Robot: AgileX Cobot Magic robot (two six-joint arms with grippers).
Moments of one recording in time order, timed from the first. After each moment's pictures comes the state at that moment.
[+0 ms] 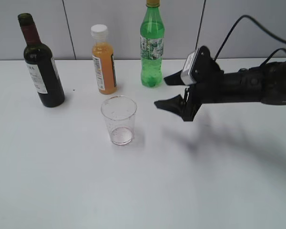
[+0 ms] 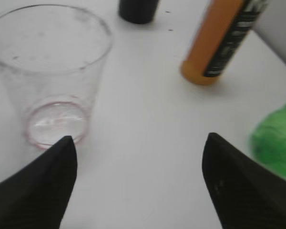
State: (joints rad) left arm 0.05 -0.01 -0.47 0.04 1.09 0.07; right arm 0.25 2.10 -1.03 -1.30 -0.90 0.43
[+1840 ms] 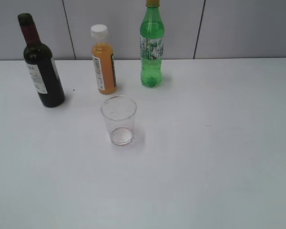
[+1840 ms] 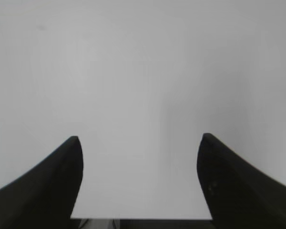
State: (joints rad) left arm 0.05 -0.01 -0.47 0.04 1.09 0.07; right arm 0.03 1.41 -1.28 0.00 1.21 -0.04
